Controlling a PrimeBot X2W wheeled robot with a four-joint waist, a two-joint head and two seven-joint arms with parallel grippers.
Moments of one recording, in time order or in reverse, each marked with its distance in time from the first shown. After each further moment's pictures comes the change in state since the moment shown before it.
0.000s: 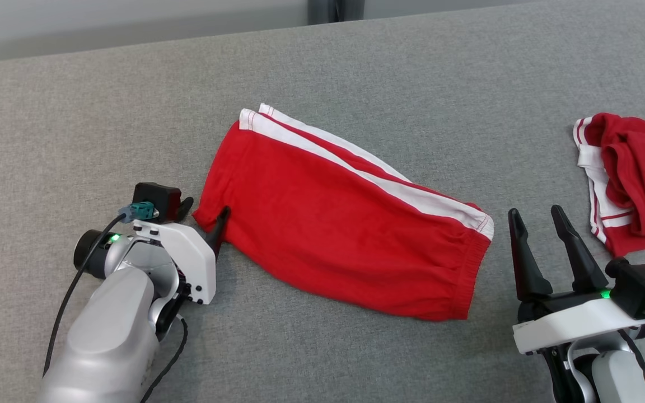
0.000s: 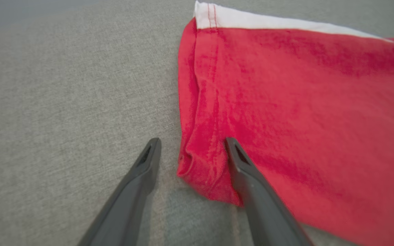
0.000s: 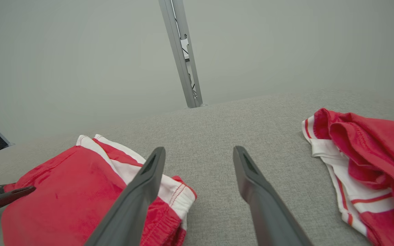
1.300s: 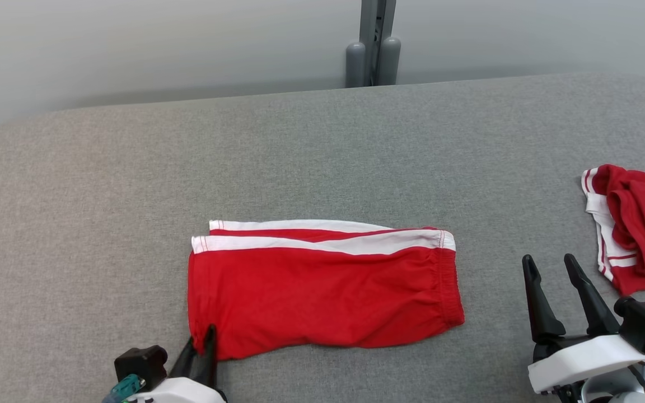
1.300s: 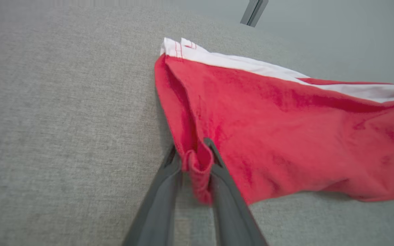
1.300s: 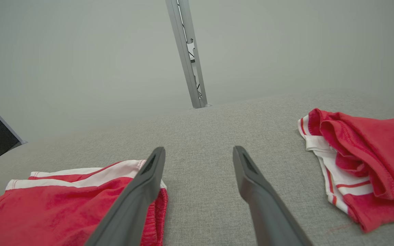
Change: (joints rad) left arm 0.593 -0.041 0.095 -0.444 -0.164 0.233 -0.185; right arm 0.113 0.000 -0.054 0.006 -0.010 0.000 0.045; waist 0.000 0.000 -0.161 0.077
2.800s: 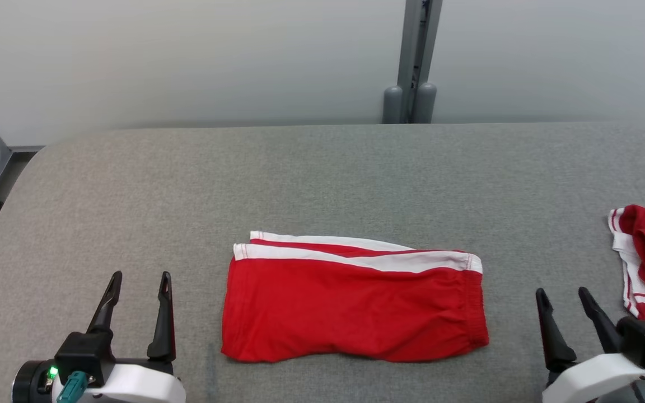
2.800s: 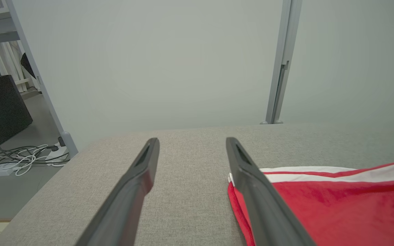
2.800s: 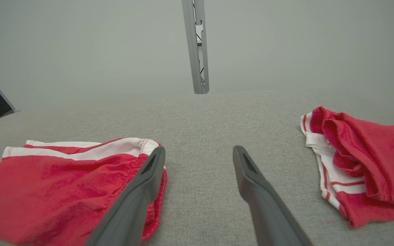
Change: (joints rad) left arm 0.052 0.160 0.074 -0.302 0.215 0.109 -0.092; right arm 0.064 -0.016 -0.057 0.031 -0.091 0.000 0.071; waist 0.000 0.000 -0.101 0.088
